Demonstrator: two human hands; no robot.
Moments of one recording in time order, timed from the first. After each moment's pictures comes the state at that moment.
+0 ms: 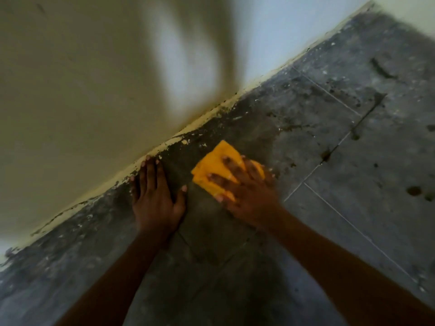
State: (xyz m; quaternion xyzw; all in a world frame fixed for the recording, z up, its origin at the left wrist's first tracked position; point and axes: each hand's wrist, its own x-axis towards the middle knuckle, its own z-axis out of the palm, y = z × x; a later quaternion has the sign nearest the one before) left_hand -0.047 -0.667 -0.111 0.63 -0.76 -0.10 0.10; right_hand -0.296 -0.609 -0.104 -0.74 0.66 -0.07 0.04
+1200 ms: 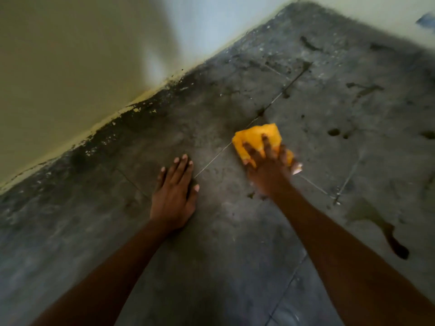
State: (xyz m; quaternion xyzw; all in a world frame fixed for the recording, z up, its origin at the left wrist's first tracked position) left_hand -0.131 -0.517 -0.131 0.45 -0.87 -0.14 0.10; right_hand -0.405 -0.465 -0.111 -0.50 0.86 -0.03 0.11
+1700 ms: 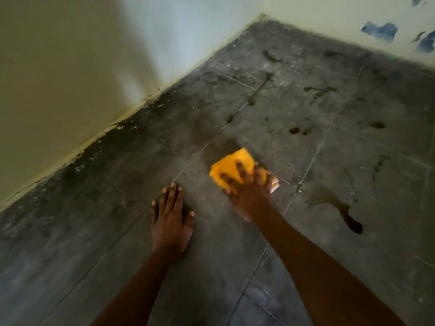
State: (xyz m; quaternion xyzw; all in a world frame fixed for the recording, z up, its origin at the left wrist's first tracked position) left_hand -0.153 -0.424 -0.127 0.52 -0.83 -0.18 0.07; right_hand -0.398 -0.368 -0.115 -0.57 0.82 -0.06 0.08
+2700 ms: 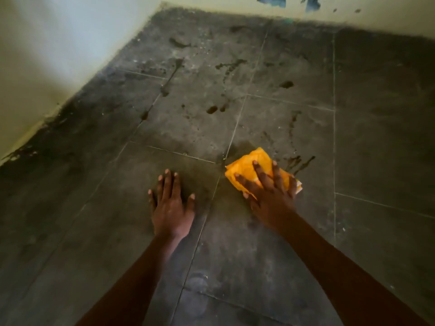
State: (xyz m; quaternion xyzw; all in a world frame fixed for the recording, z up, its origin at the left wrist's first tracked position) left_hand -0.316 -0.354 -0.118 0.41 -0.89 -0.16 0.08; right_hand -0.507 -0.163 -0.117 -0.43 0.90 -0.05 0.03
